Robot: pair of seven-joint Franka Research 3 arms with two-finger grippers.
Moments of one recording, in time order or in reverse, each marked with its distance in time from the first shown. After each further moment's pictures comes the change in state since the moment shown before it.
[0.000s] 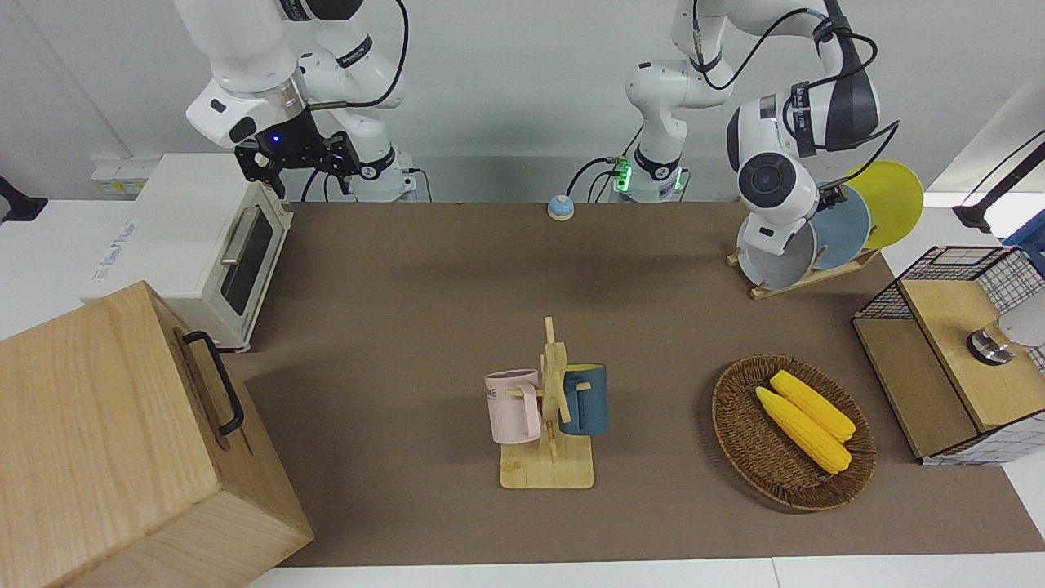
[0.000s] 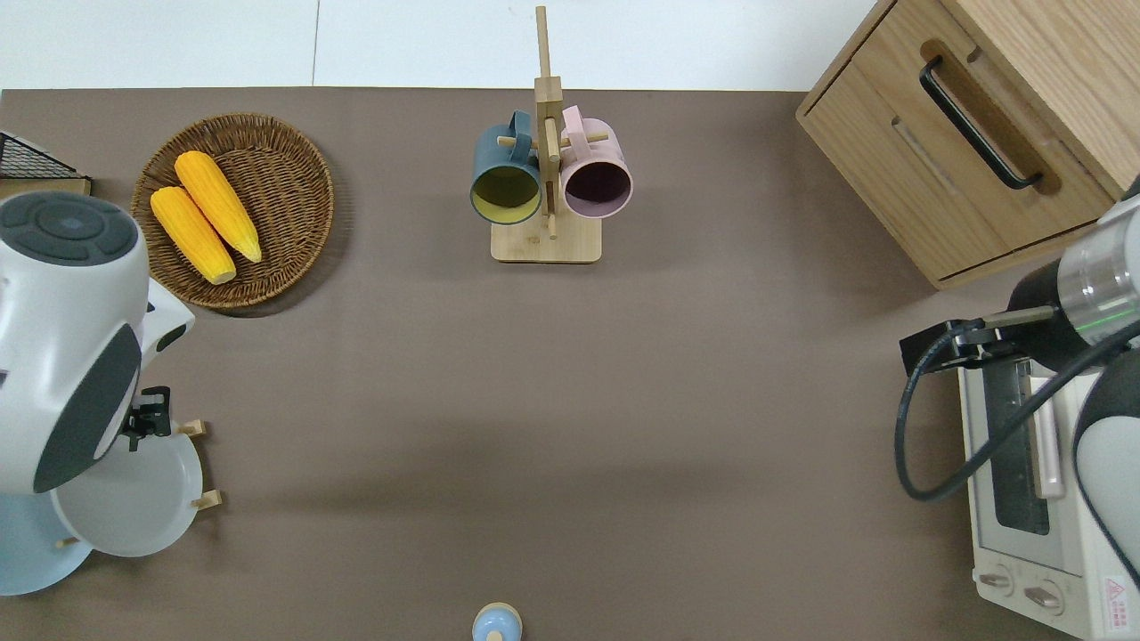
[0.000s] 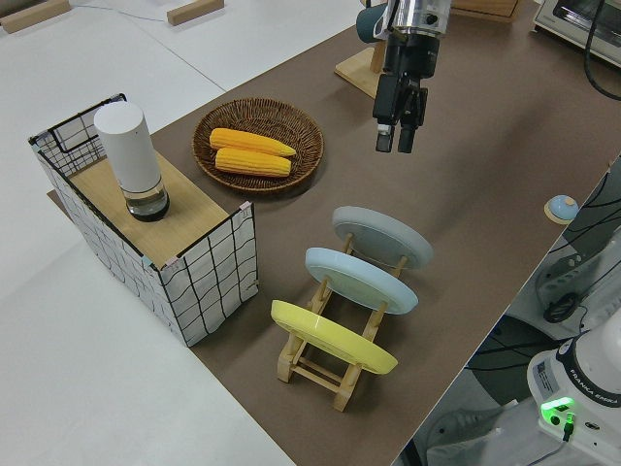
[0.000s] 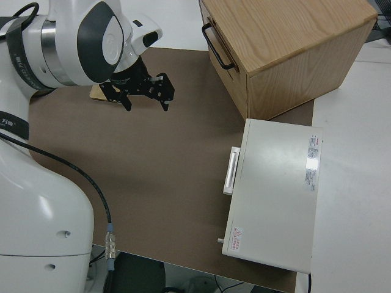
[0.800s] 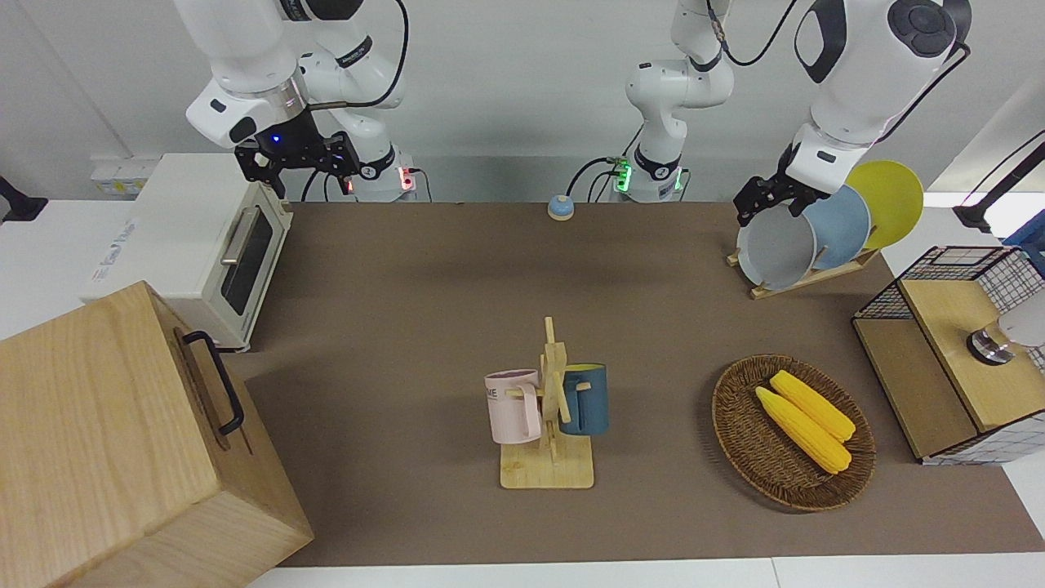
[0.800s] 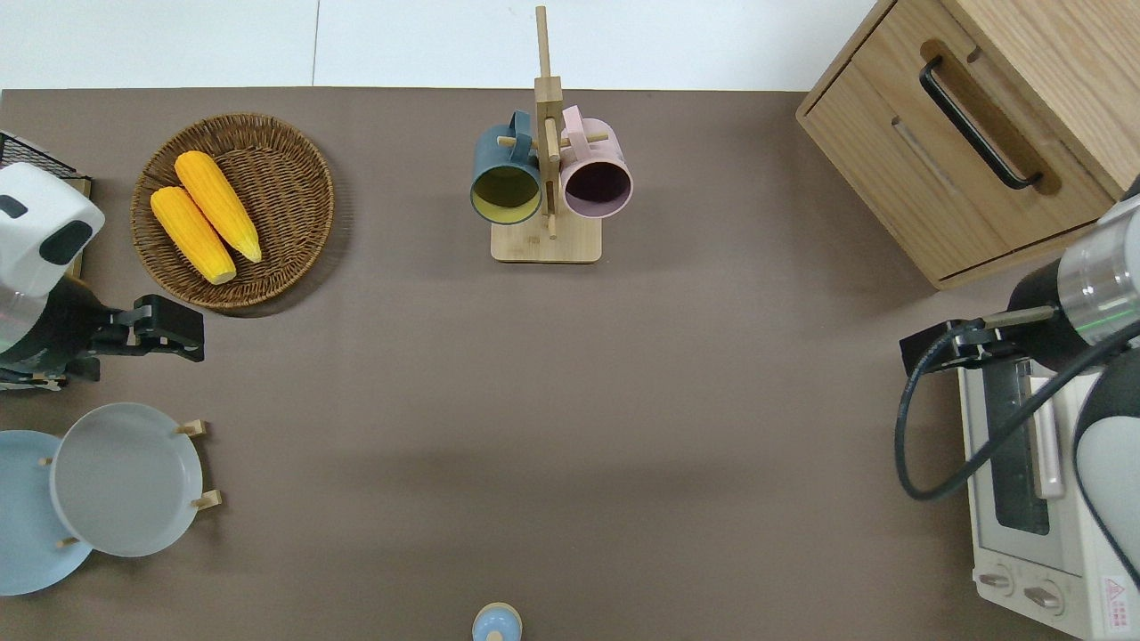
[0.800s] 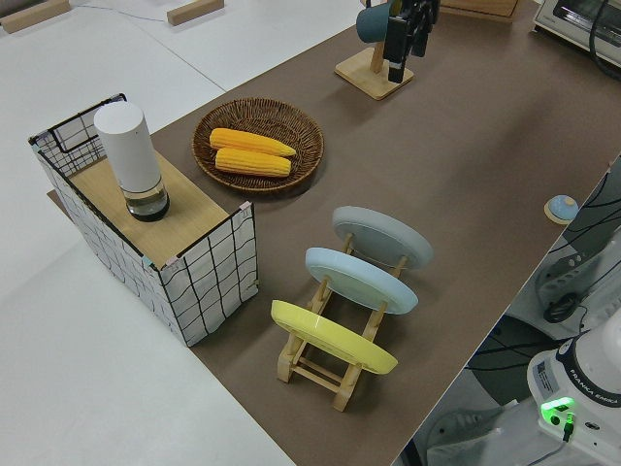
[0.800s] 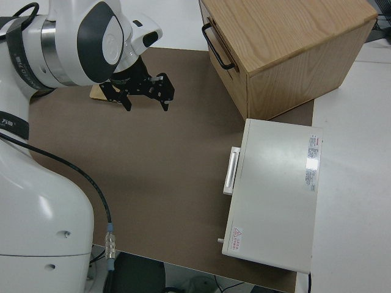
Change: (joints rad) left arm 0.015 -0.002 0.064 0.246 -0.521 0.115 0.055; right arm 0.000 0.000 0.000 0.000 0.000 0.000 0.000
